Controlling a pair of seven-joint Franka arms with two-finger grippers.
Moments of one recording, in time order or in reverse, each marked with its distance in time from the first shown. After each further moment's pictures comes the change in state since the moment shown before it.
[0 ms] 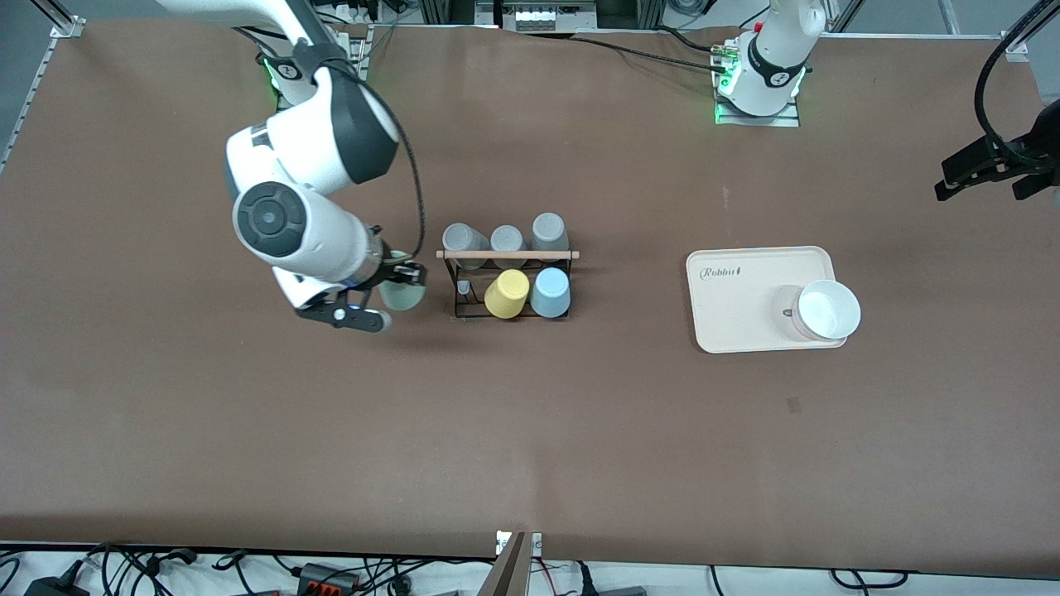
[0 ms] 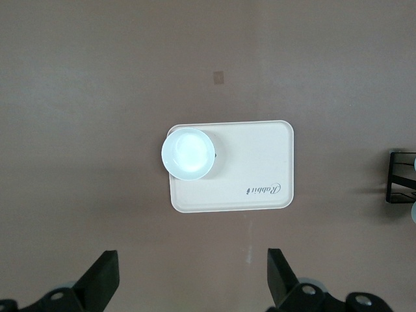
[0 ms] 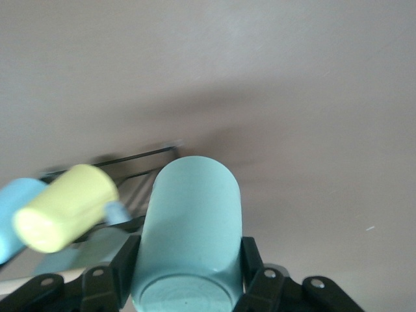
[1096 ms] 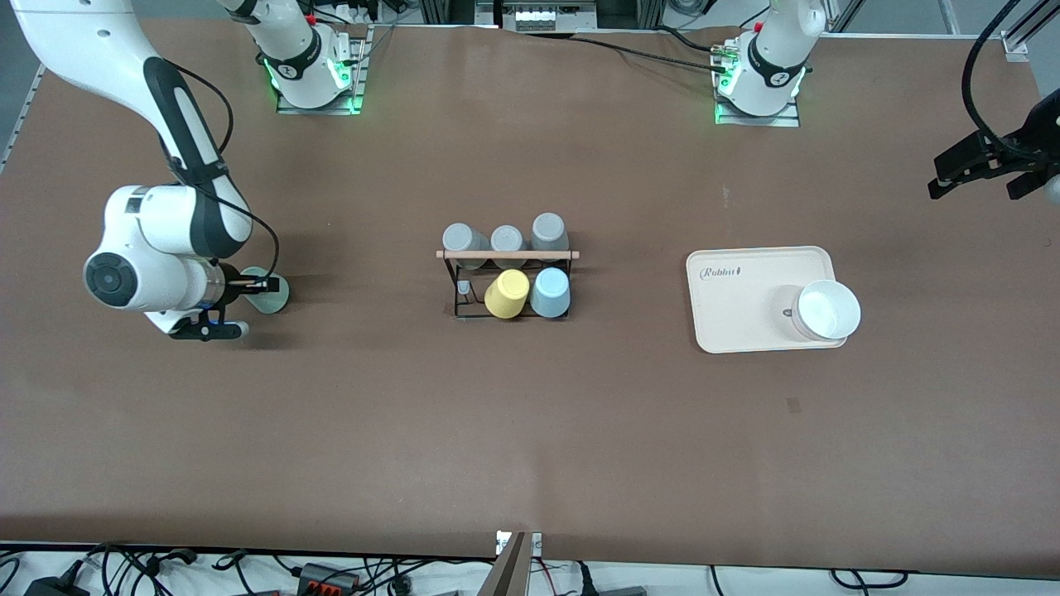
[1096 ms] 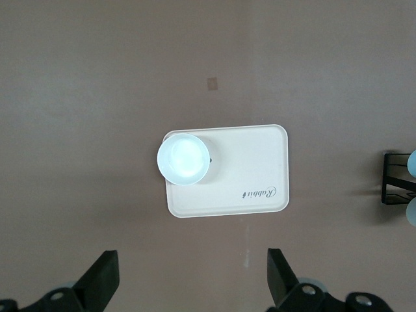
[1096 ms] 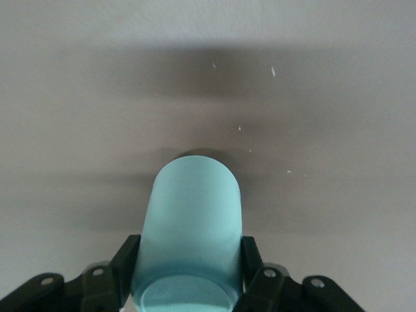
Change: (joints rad) left arm -0.016 -0.008 0.001 0.000 0.000 0.012 -0.002; right arm -0.447 -0.052 -0.020 -0.473 -0.172 0.259 -0.694
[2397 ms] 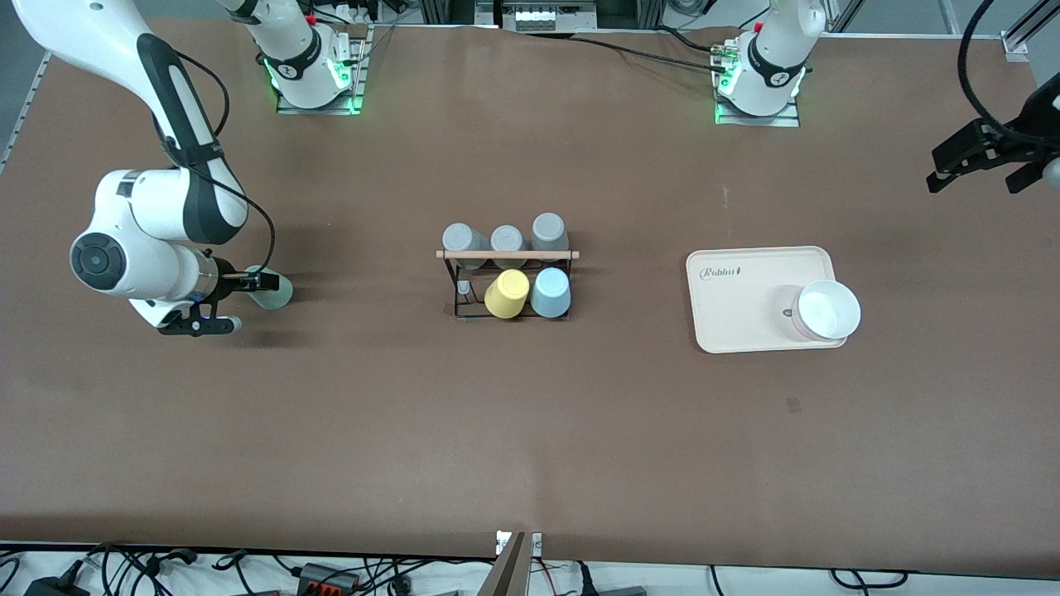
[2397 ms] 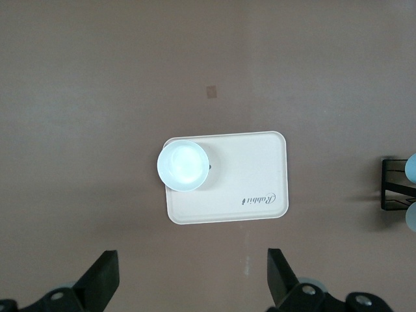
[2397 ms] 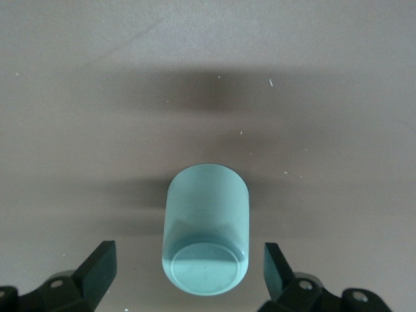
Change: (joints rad) left arm -0.006 -0.047 -0.004 -0.051 0.000 0.047 0.000; right arm 0.011 -0.046 -0.011 -0.095 -0.001 0.105 0.000
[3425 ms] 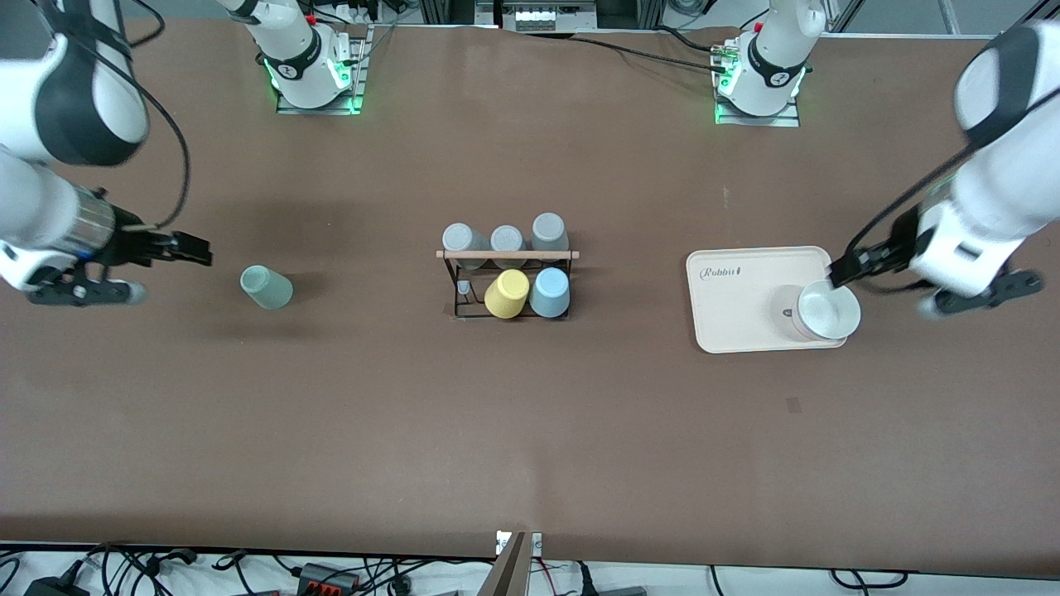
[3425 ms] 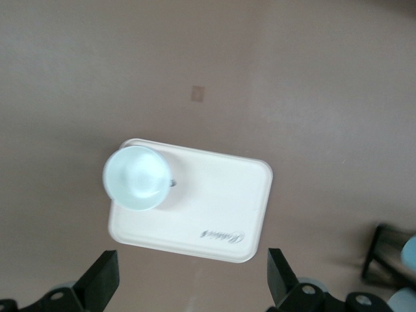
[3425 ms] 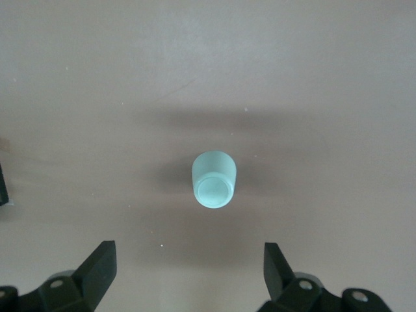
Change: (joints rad) left arm -0.012 0.126 -0.069 -0.131 0.000 0.214 -0.283; right arm 0.000 -0.192 0.014 0.236 0.001 -0.344 0.000
